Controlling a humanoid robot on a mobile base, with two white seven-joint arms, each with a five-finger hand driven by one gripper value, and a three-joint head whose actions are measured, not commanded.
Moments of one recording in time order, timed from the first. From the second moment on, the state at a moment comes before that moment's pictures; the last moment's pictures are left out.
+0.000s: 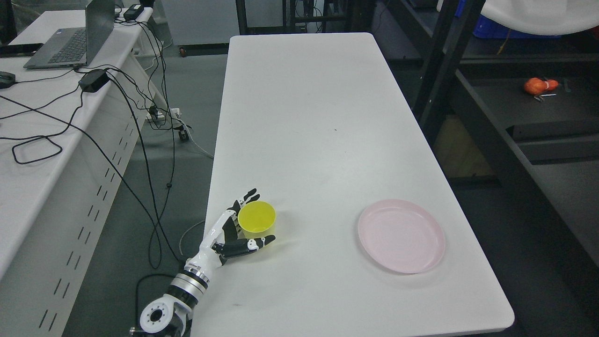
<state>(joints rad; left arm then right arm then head) -0.25 0.00 -0.05 -1.30 0.17 -0.13 -0.40 0.00 0.00 0.00 -0.24 0.00 0.09 -0.12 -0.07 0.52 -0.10</state>
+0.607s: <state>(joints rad) -0.29 0.00 -0.02 -1.25 0.11 -0.12 -0.38 0.00 0.00 0.00 -0.24 0.00 0.09 -0.12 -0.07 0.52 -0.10</state>
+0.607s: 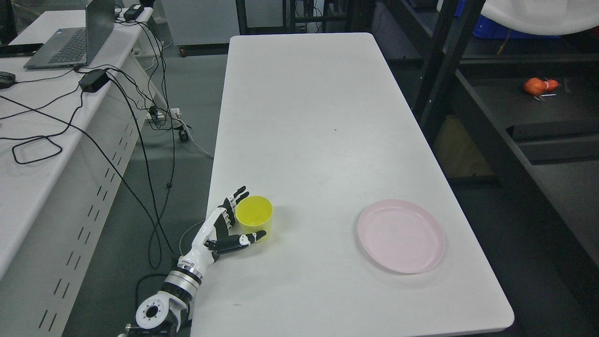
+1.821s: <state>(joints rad) -0.33 0.00 0.04 -1.26 0.19 -0.16 -0.38 0.00 0.00 0.00 -0.24 0.00 0.09 -0.12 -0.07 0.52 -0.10</state>
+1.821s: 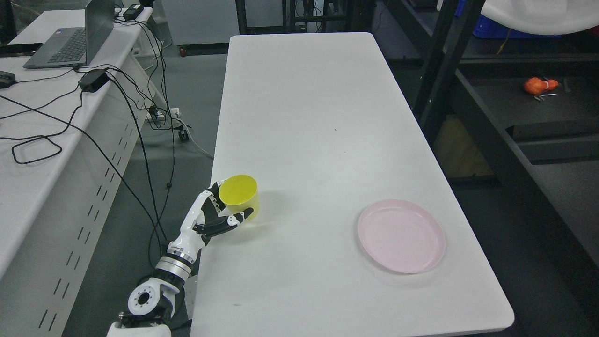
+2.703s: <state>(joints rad) -0.19 0.00 0.08 -1.52 0.25 -0.13 -0.38 0.00 0.00 0.00 -0.24 0.00 0.09 -0.12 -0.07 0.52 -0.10</state>
